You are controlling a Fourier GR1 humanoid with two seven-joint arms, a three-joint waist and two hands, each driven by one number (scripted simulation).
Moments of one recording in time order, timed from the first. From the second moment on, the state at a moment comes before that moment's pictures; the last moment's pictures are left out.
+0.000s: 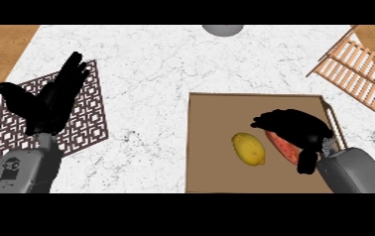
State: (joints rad) left arm -0.24 0.26 0.06 -1.49 0.16 0.02 0.20; right arm -0.27 -0.48 0.35 -1.46 1.03 0.62 -0.27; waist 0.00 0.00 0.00
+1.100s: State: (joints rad) left arm -0.19 0.25 0.12 -1.54 0.14 0.03 0.24; right arm 0.29 -0.53 0.30 -1.83 1.09 0.24 -0.44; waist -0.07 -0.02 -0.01
